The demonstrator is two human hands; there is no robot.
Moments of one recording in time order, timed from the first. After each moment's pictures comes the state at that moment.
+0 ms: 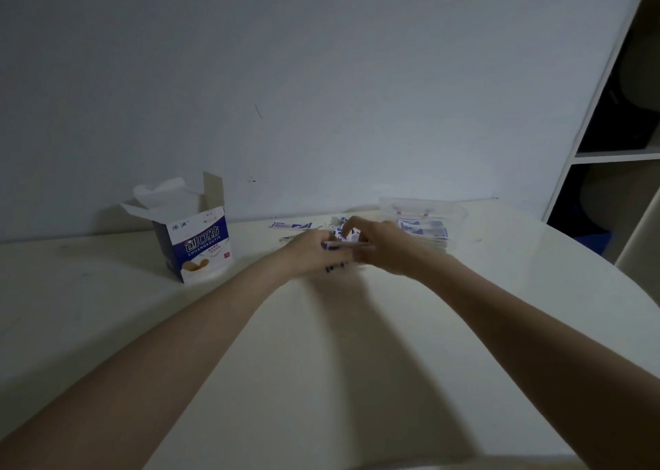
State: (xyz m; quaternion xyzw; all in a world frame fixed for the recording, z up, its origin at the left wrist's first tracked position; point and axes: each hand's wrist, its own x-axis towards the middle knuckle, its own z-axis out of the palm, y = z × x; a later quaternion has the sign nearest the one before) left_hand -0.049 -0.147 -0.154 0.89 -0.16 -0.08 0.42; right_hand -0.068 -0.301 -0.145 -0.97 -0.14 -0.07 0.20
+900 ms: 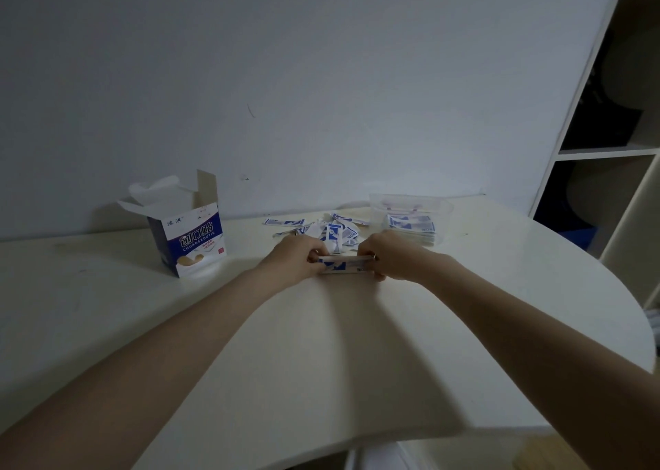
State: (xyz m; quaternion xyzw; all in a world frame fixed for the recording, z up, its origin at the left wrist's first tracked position) left_hand -0.057 -0.139 -0.172 0.94 -0.22 0.04 0.26; right_hand -0.088 -0.317 -0.149 -0.99 -0.12 0.00 0.05
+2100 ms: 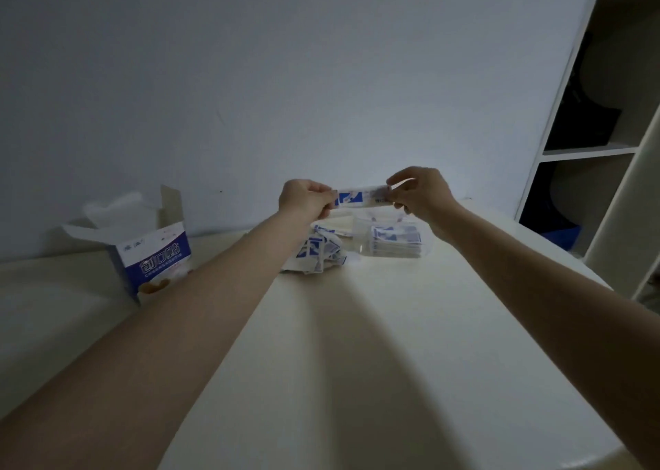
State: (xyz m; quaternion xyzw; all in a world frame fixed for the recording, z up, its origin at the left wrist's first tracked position) left_hand -0.017 -0.204 -0.101 0.76 -0.06 0.03 0.65; right_hand -0.050 -0.377 -0.097 -0.85 0.05 -0.22 0.48
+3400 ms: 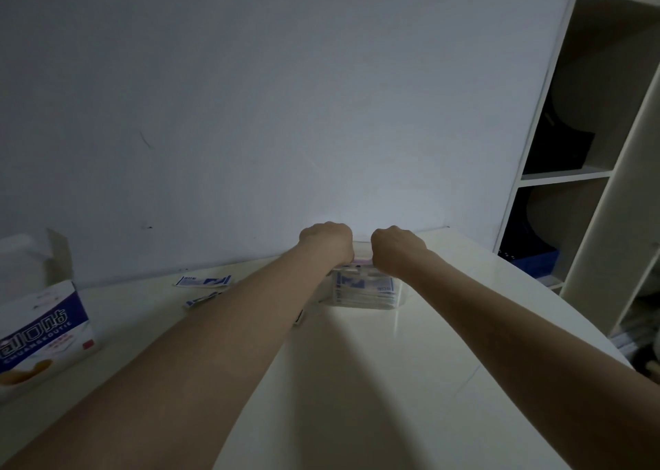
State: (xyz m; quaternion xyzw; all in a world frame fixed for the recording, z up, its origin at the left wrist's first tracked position) left_hand 0.046 -0.314 -0.108 0.98 -0.19 -0.01 -0.01; right_hand 0.006 -0.410 -0.118 -0.99 0.09 -0.05 0.00
